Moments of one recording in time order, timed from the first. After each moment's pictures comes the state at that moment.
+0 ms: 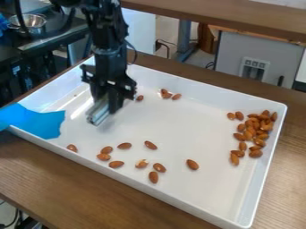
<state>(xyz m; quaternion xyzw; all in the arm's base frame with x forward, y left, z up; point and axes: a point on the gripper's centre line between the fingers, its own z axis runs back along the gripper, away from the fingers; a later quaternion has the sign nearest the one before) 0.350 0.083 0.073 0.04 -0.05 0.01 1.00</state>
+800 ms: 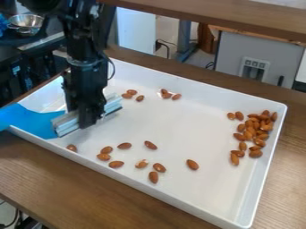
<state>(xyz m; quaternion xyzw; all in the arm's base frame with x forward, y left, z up) 0.307 0.100 0.070 0.07 -0.01 -0.12 0.99</state>
